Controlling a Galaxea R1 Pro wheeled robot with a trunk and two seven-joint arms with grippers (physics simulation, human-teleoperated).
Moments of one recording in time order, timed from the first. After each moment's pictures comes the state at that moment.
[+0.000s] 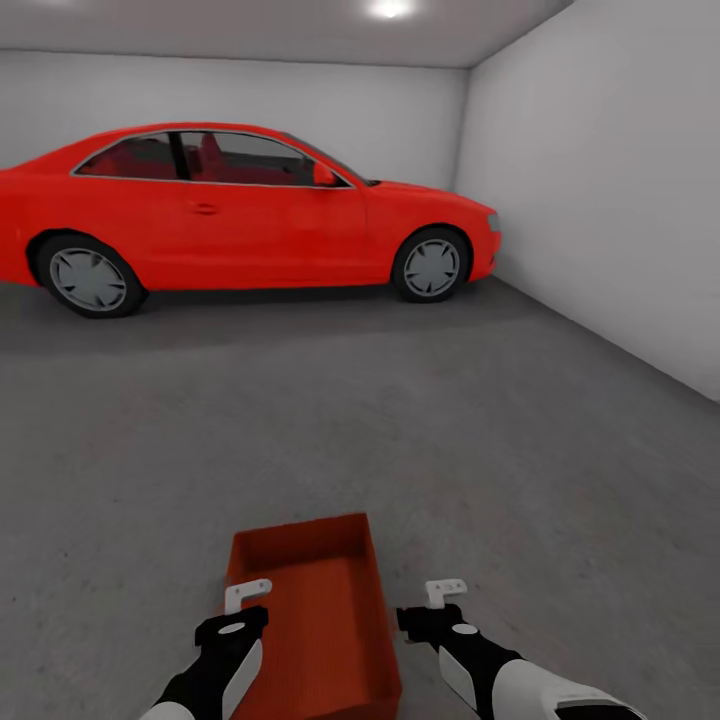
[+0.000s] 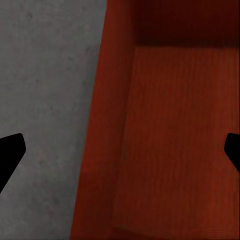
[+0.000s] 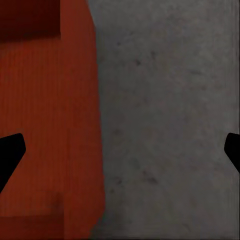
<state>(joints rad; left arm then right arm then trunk) -0.50 -0.10 -0.01 -0.43 0.13 0.12 0.46 -0.69 0.15 -0.01 -0.02 0.05 -0.11 -0.01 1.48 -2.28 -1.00</state>
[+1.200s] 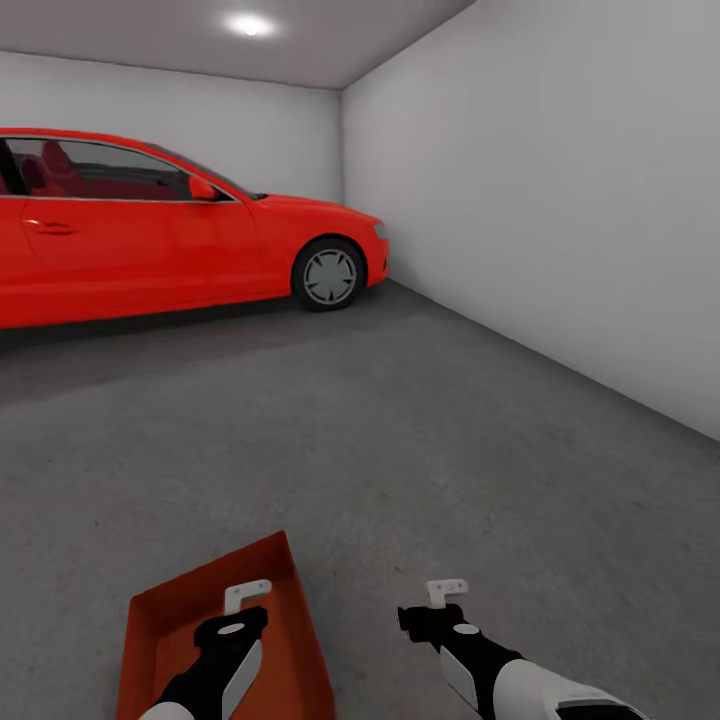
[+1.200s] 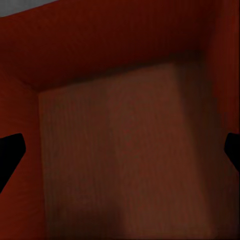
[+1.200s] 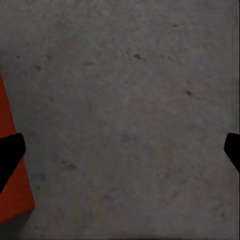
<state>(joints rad) -0.50 -0.10 -0.01 -0.43 0.13 0.12 0.46 -0.69 0.14 -0.01 -0.02 0.05 -0.11 -0.01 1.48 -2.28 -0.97</state>
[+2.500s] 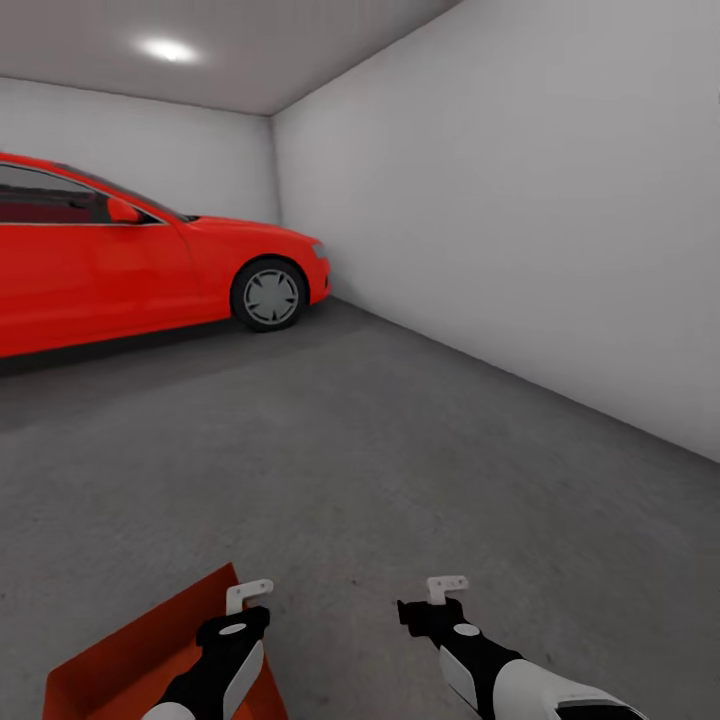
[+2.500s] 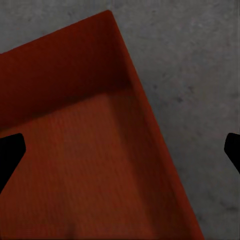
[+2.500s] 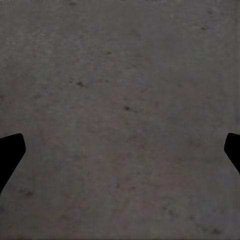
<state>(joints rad) -0.50 -0.10 -0.02 -0.43 0.13 0.12 0.45 -0.69 0.14 -0.01 -0.02 0.05 -0.16 -0.02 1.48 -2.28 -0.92</state>
